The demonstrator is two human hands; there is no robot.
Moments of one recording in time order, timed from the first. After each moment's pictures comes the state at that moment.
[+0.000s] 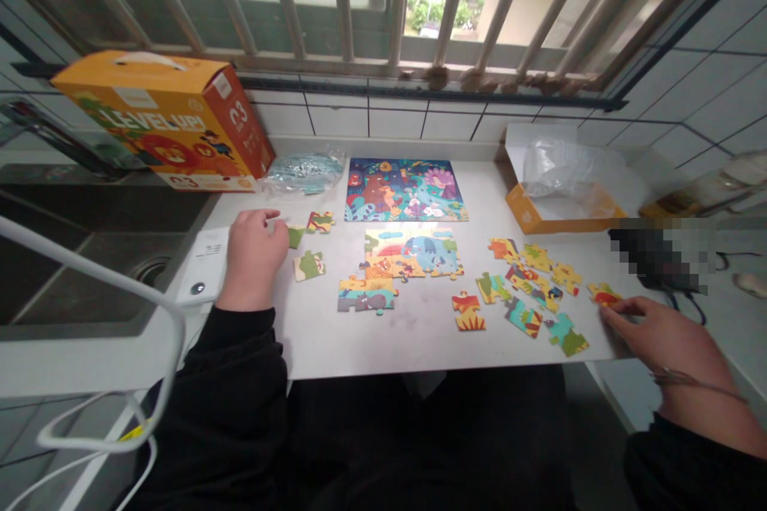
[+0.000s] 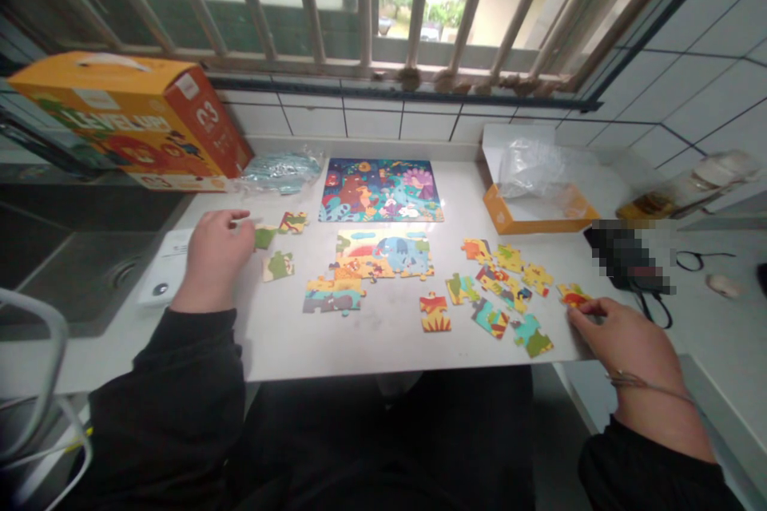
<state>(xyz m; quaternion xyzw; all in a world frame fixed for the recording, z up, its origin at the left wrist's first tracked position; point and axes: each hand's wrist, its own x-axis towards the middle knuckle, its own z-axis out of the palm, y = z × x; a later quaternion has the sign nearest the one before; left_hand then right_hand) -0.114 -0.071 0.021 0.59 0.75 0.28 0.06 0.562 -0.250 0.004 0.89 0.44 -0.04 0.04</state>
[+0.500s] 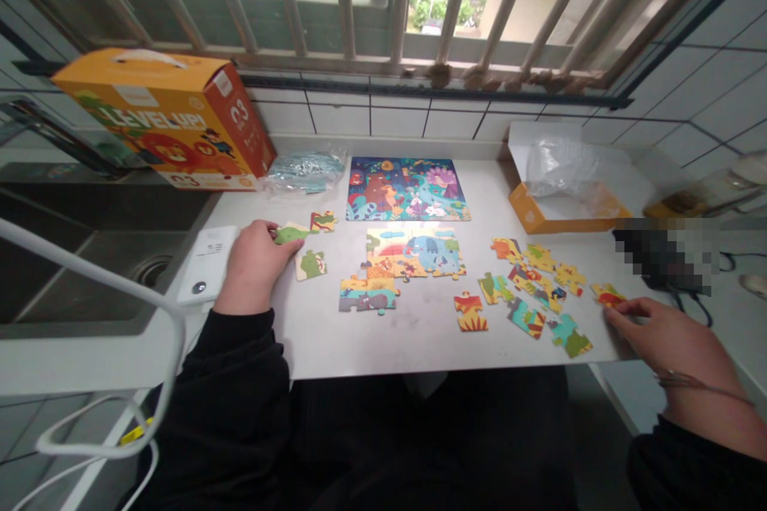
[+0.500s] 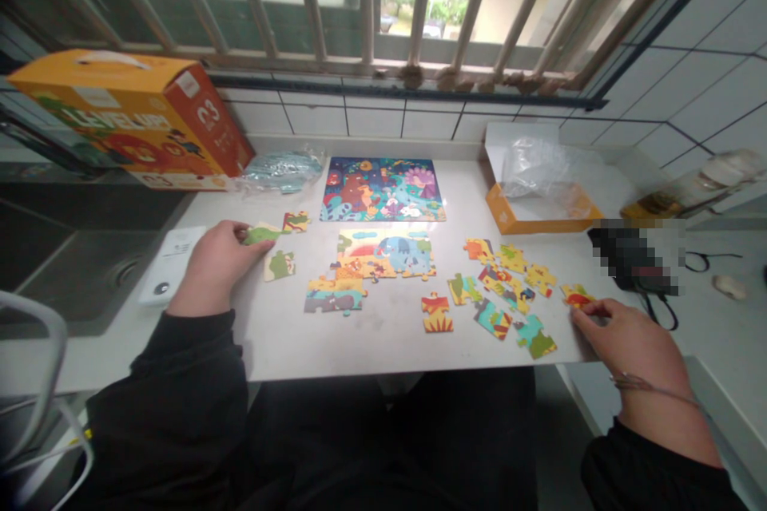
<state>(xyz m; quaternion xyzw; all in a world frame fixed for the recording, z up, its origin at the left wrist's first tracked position) -0.124 -0.077 0.016 0.58 0.79 0.18 0.10 0.563 -0.250 0.001 0.90 0.44 -0.04 0.04</state>
